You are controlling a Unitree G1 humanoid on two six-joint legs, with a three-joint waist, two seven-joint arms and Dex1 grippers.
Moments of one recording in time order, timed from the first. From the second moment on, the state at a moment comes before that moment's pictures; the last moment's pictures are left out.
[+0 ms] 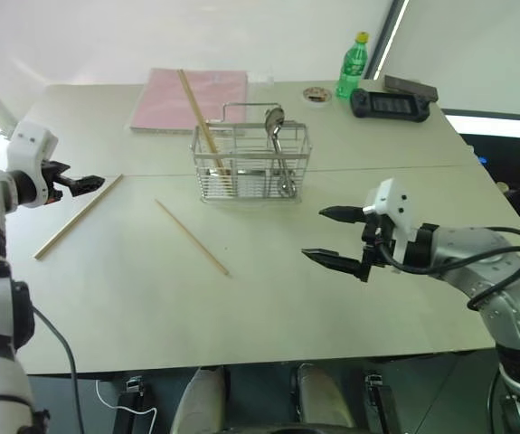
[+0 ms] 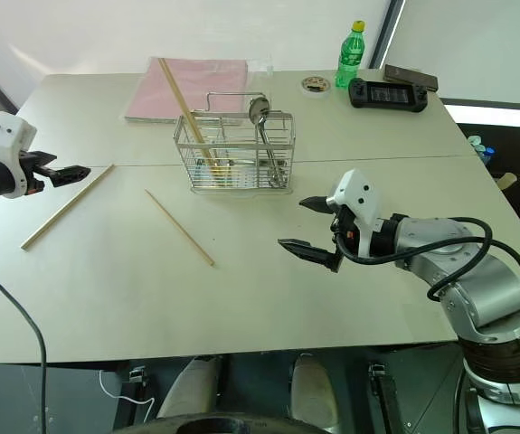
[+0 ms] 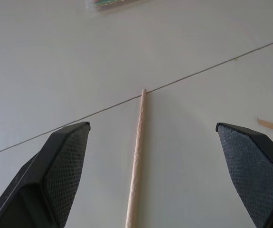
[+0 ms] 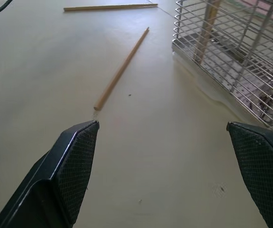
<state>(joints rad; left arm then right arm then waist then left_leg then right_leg) -1.02 0.88 0.01 1.16 -0.08 0.27 -0.89 -0.28 -0.75 -0.08 -0.56 0.62 0.83 0.78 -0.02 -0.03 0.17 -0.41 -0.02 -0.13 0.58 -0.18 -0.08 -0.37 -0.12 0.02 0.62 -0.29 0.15</state>
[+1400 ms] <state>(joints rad) -1.01 0.79 0.02 1.32 0.06 0.26 -0.78 -0.32 -0.80 -0.26 -0.55 0.80 0.96 0.59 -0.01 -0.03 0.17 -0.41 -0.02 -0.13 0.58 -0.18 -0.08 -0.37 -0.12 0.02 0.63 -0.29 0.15</state>
